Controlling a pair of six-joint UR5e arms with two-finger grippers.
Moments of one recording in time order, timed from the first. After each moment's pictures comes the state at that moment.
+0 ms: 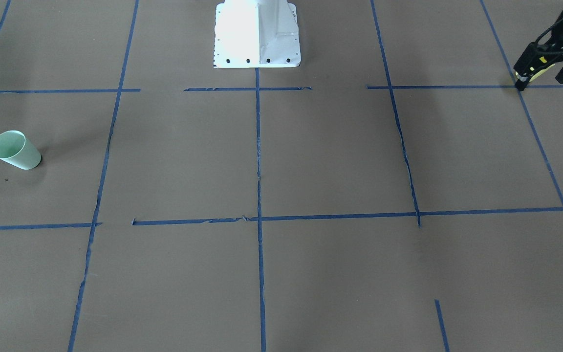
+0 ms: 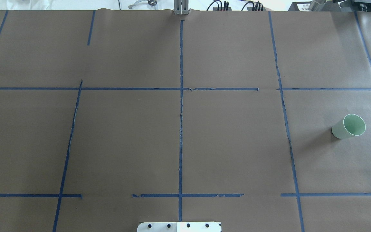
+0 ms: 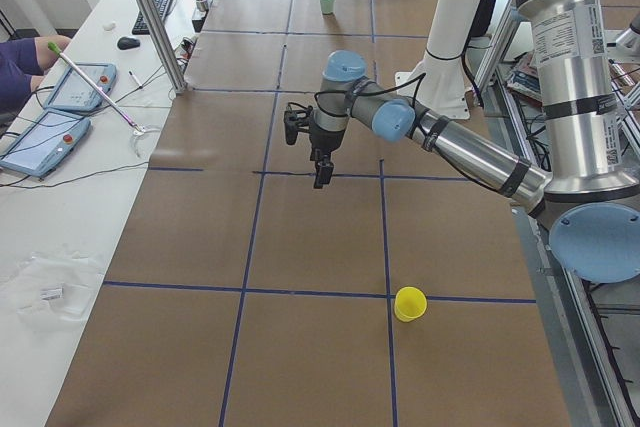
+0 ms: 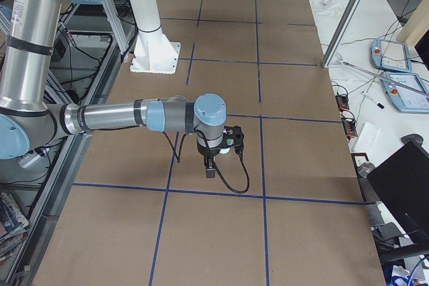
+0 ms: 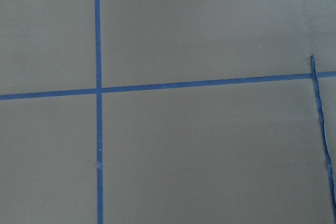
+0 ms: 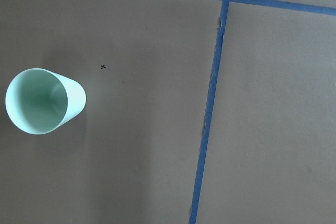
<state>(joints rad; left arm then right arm) -1.01 -1.32 -2.30 -1.65 -1.95 -1.01 1.52 -1.85 1.98 -1.69 2.35 -0.09</state>
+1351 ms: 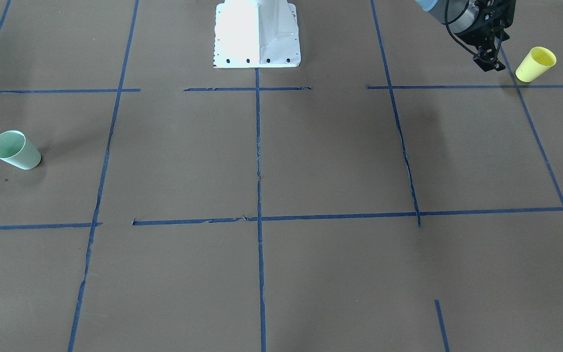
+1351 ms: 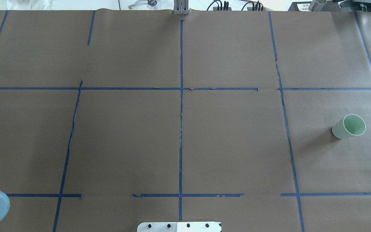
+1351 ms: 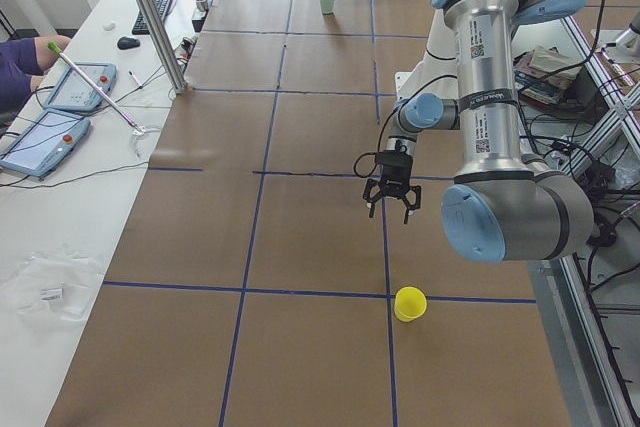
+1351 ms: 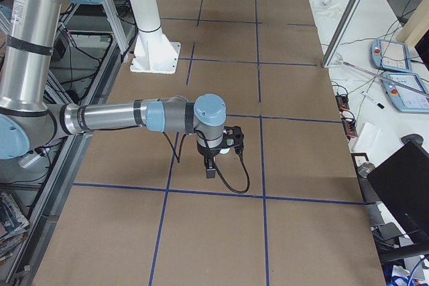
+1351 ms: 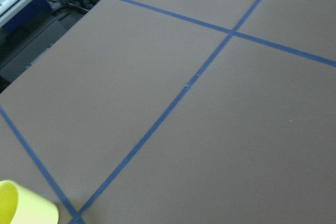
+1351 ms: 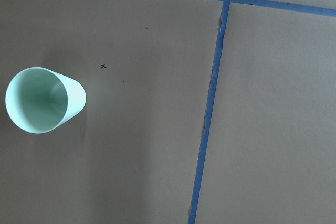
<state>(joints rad) -0.17 -1.29 -2.30 -0.85 -1.39 -2.80 1.52 -1.85 1.98 -1.69 2.35 -0.10</state>
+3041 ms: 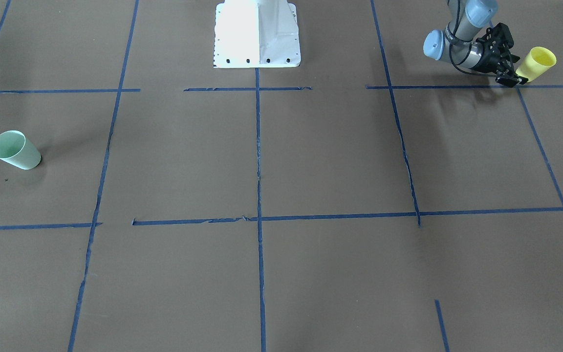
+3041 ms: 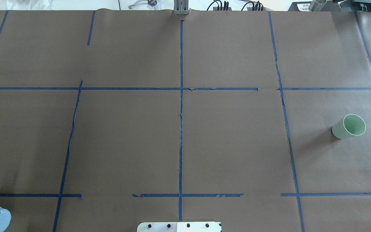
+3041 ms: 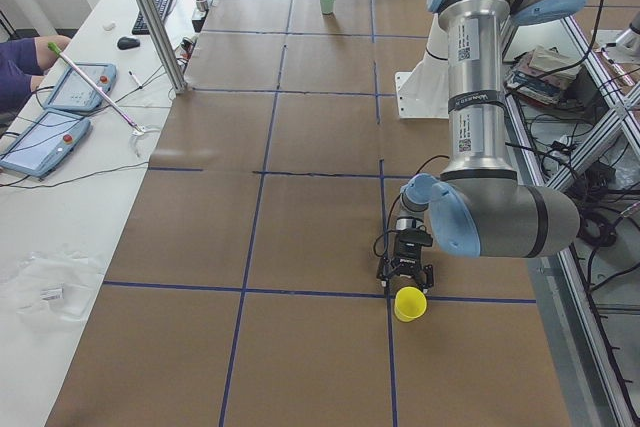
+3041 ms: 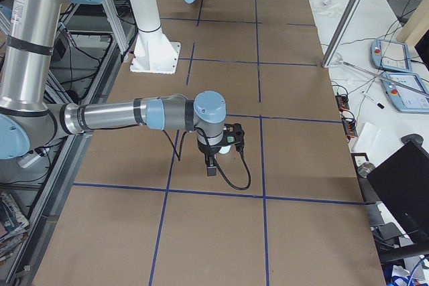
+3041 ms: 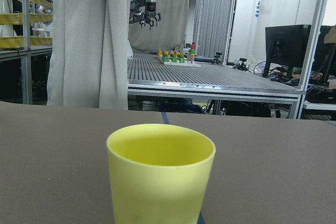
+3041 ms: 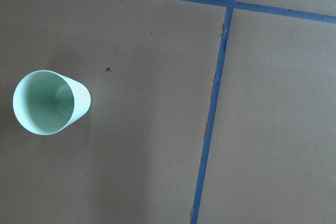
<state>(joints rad) -0.03 -1.27 -1.76 -1.10 -1.41 -3.17 1.52 -1.85 1.99 -1.69 2.35 -0.10</state>
